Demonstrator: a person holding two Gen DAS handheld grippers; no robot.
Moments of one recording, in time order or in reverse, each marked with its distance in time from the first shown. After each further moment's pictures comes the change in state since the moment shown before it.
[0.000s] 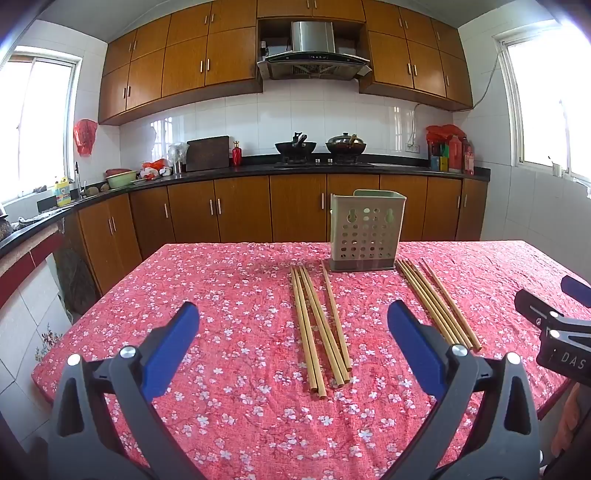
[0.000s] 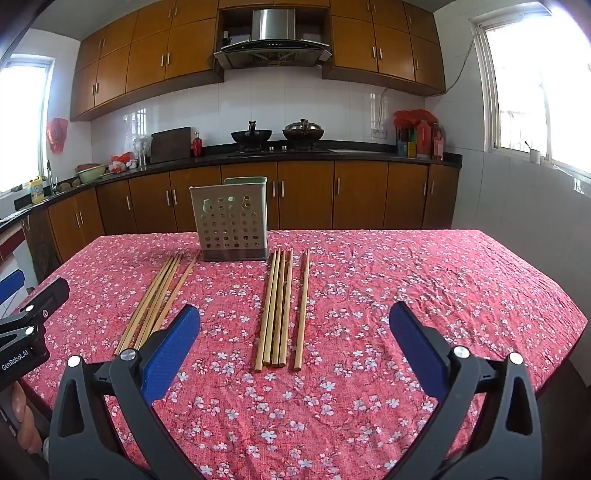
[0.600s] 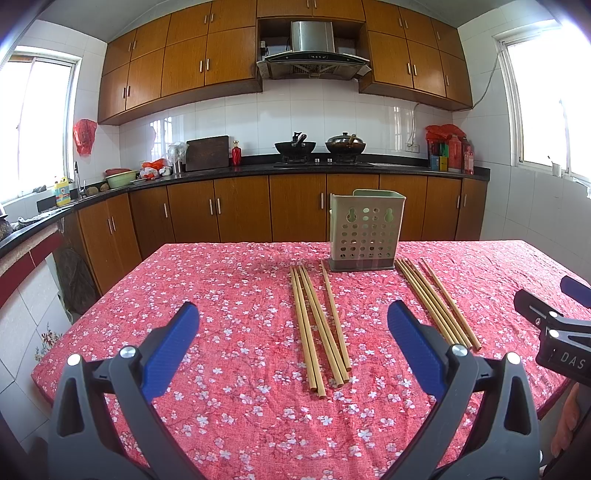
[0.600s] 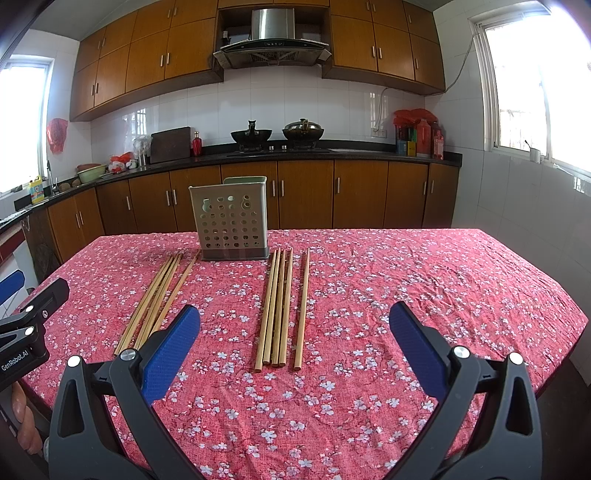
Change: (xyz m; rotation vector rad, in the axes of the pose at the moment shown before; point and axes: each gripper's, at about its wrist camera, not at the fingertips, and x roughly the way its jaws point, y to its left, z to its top) left arm 0.000 0.000 0.000 0.000 0.001 0.000; right arm 0.001 0.000 0.000 0.004 0.005 0.001
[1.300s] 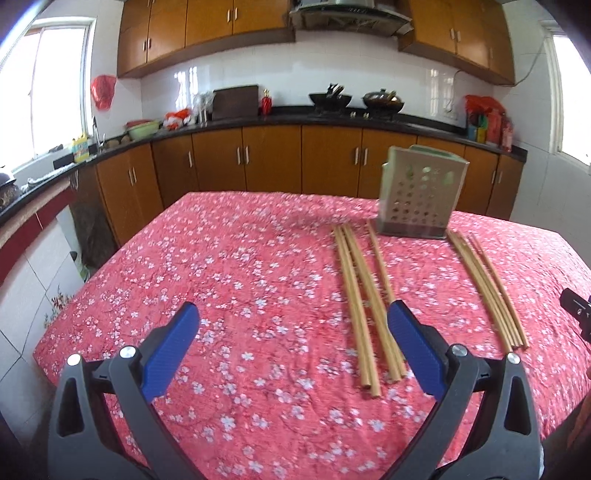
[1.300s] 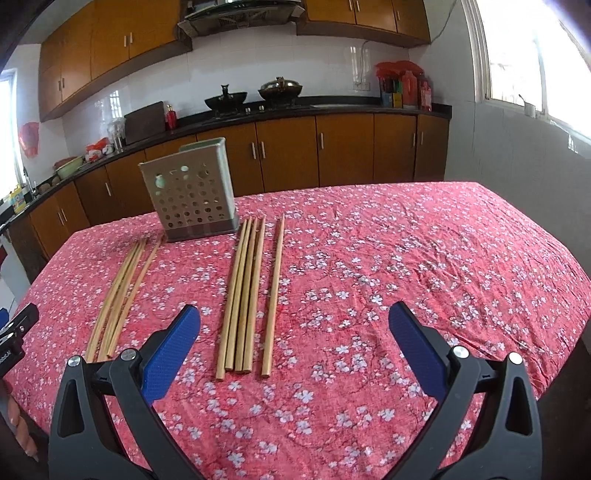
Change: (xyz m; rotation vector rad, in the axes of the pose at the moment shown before) left arm 0.069 0.034 -0.006 -0.076 0.218 0.106; right arm 0.069 -0.031 0.007 0.101 0.194 -0.035
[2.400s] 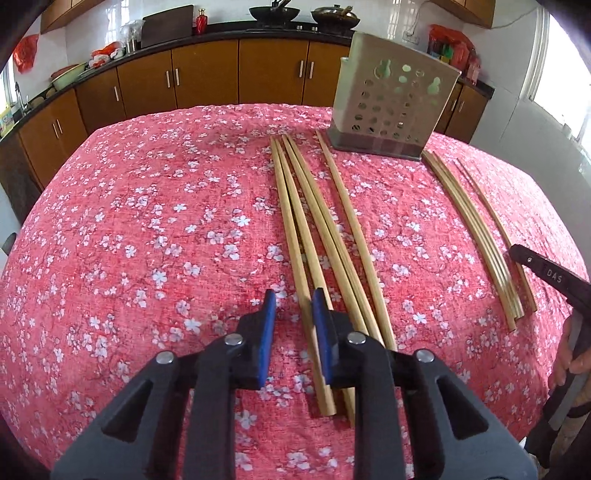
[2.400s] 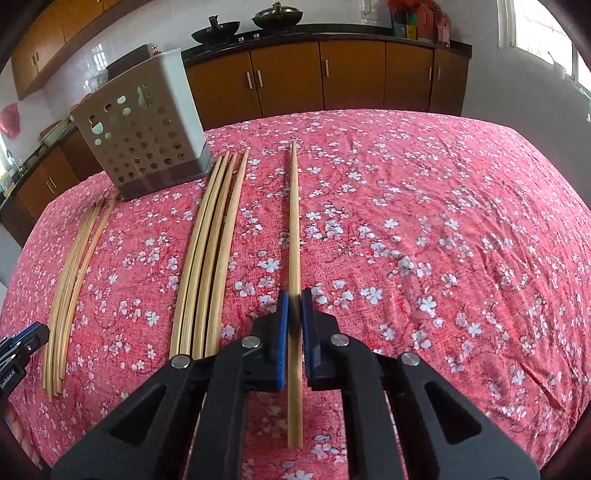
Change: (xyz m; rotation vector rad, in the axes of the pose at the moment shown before) left arm 0.093 -0.029 0.001 0.100 0.370 -0.225; right arm 0.102 -0.010 0.009 0.008 0.289 0.027
